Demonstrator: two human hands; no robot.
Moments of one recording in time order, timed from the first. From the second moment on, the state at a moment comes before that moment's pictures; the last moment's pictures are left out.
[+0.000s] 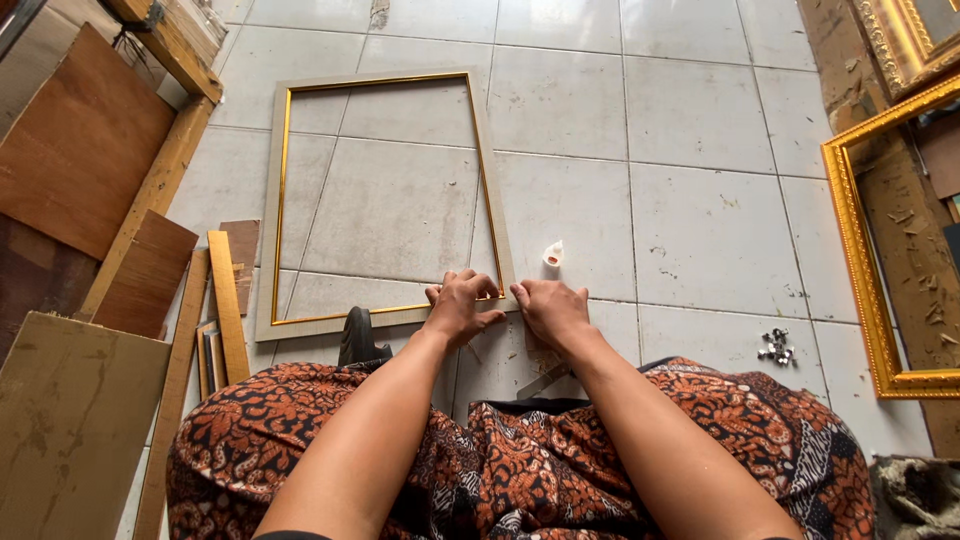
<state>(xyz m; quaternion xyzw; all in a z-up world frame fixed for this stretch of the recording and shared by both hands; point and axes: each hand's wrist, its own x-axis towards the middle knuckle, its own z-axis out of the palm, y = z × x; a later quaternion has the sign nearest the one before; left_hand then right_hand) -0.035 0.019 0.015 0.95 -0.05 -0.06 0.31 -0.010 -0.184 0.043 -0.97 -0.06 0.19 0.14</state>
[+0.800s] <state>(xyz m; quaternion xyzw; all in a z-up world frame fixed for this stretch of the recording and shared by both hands) -0.026 0.012 0.004 0.97 -0.07 0.00 0.25 -0.001 -0.182 0.071 -0.96 -0.05 0.21 0.19</state>
